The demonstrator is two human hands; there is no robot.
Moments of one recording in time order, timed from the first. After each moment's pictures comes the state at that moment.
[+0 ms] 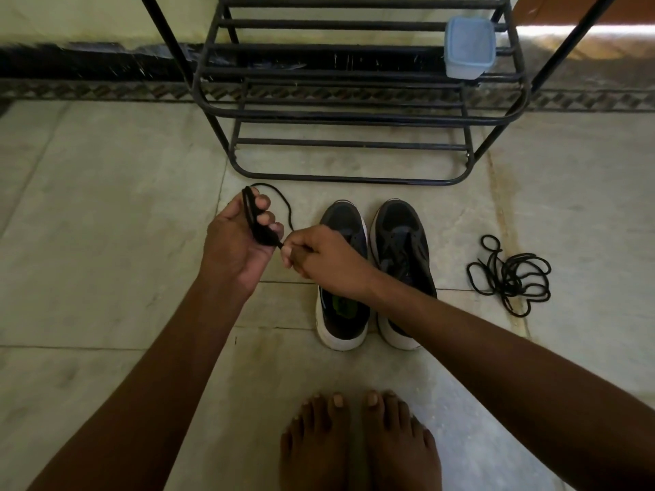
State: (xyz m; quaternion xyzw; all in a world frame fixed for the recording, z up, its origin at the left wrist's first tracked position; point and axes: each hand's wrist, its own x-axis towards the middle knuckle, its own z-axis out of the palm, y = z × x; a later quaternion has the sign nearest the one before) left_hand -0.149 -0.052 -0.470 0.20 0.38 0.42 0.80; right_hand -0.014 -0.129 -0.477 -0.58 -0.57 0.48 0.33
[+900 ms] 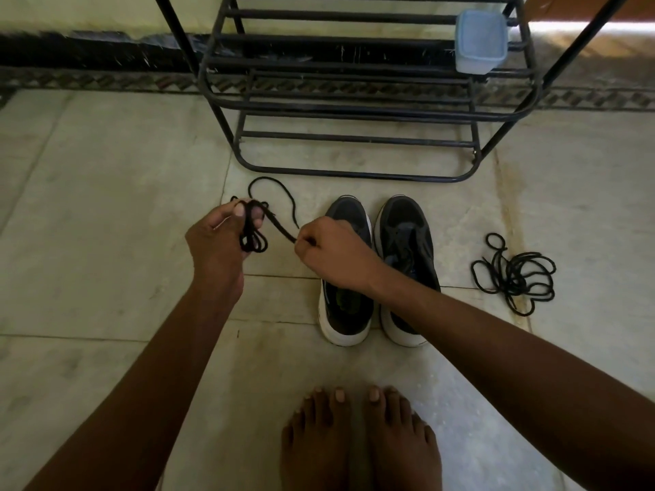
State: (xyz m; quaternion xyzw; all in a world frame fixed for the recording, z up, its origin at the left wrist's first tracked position) left_hand -0.178 -0.059 -0.498 0.40 0.57 0.45 0.56; right_hand -0.012 -0.121 -0.486 -0.64 -0.61 0.37 0.27
